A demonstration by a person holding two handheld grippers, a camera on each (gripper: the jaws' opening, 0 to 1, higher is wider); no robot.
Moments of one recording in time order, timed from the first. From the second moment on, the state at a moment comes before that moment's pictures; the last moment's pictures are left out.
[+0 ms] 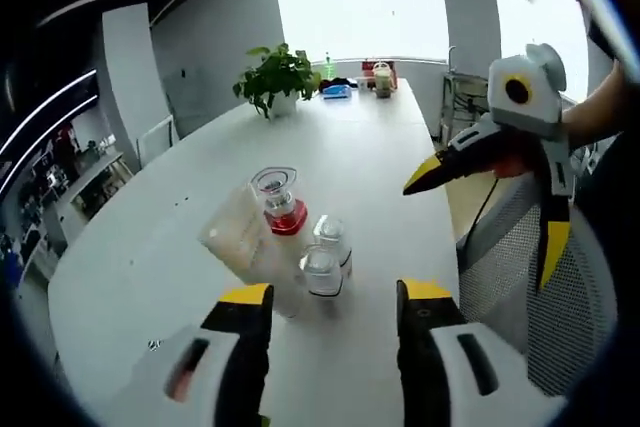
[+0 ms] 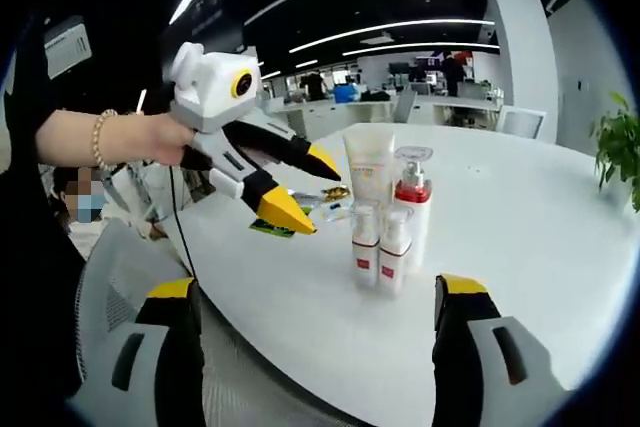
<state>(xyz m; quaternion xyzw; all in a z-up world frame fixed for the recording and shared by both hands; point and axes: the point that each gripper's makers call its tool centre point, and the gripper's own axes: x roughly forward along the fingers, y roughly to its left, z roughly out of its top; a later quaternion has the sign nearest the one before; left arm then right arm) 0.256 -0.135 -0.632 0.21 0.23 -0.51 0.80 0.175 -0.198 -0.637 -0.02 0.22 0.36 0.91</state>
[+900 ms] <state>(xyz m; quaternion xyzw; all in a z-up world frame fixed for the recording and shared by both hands) 0.205 -0.027 -0.646 0.14 0.29 -0.38 0.87 0.168 -0.190 -0.643 -0.02 0.24 0.38 0.89</state>
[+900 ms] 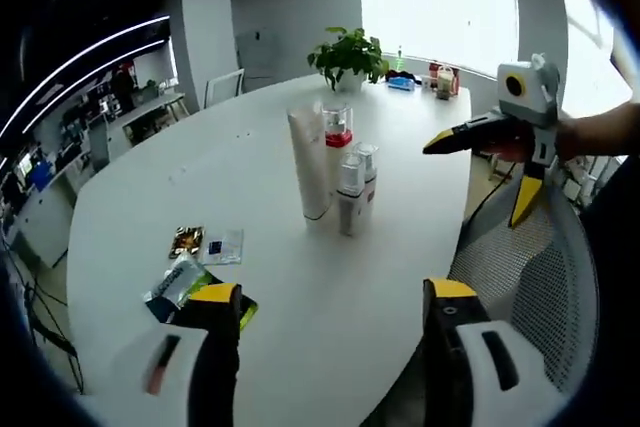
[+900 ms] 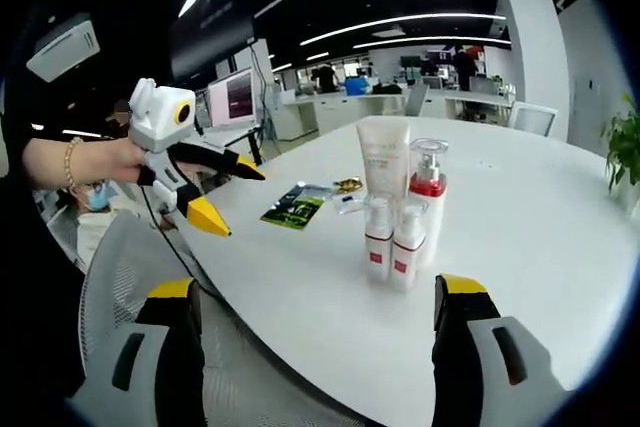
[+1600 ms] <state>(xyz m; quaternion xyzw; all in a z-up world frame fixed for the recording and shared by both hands) 0.178 0.019 -0.643 0.07 0.30 -0.29 0.91 0.166 -0.189 -0.644 -0.03 0.24 0.39 0.89</state>
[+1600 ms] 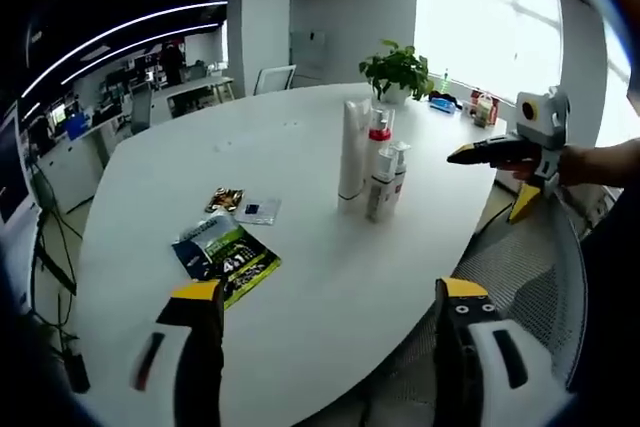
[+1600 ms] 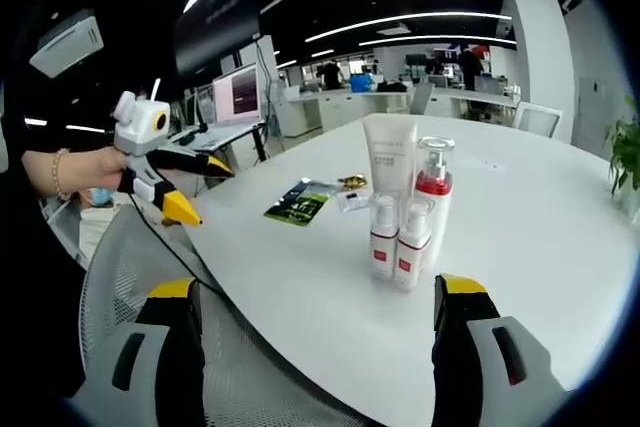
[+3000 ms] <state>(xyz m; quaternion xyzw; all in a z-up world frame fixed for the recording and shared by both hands) 0.171 0.058 -0.665 0.05 0.33 -0.21 0.92 0.171 -0.190 -0.646 -0.01 0.24 0.38 0.89</state>
